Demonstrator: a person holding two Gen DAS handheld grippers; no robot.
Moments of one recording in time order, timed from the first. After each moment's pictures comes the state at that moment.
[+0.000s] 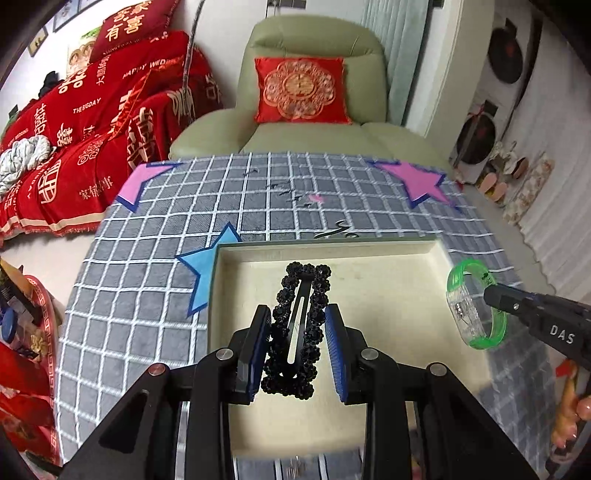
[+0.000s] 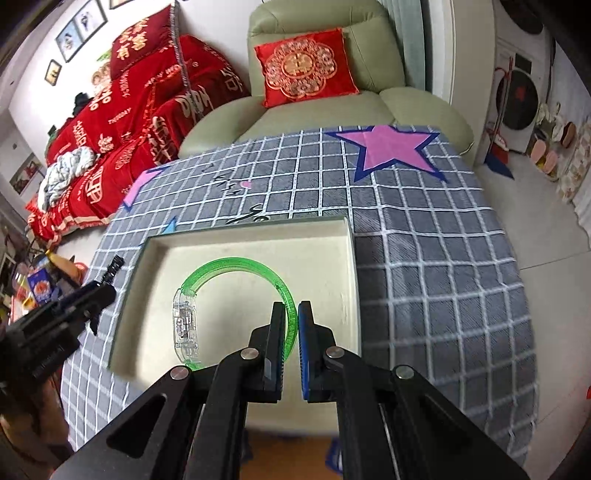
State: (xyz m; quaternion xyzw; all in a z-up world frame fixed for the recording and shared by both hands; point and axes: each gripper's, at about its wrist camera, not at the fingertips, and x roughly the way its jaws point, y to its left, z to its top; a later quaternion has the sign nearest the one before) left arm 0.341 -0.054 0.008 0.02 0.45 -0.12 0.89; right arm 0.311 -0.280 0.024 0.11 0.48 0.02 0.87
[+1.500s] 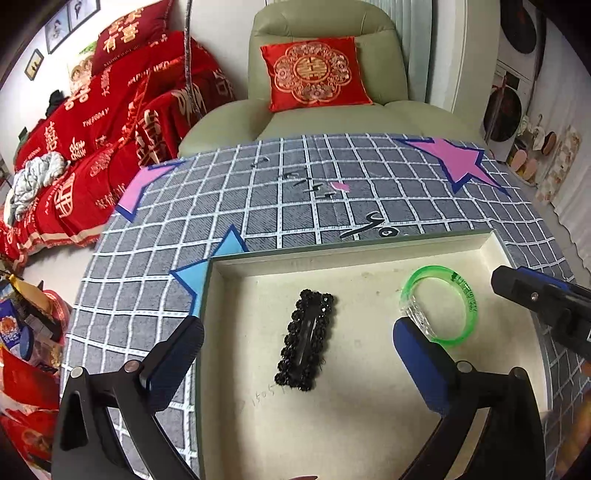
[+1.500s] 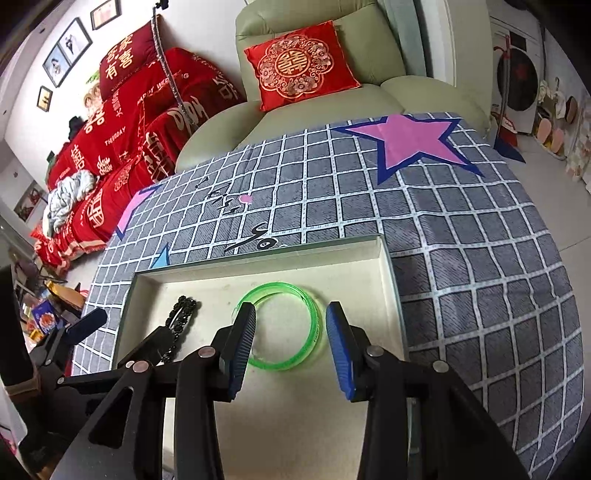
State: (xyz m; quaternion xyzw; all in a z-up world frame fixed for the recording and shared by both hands) left arm 0.375 -0.081 -0.021 0.08 0.45 -0.07 0.89; right arm 0.351 -0.274 -0.004 0.17 0.46 0.03 0.87
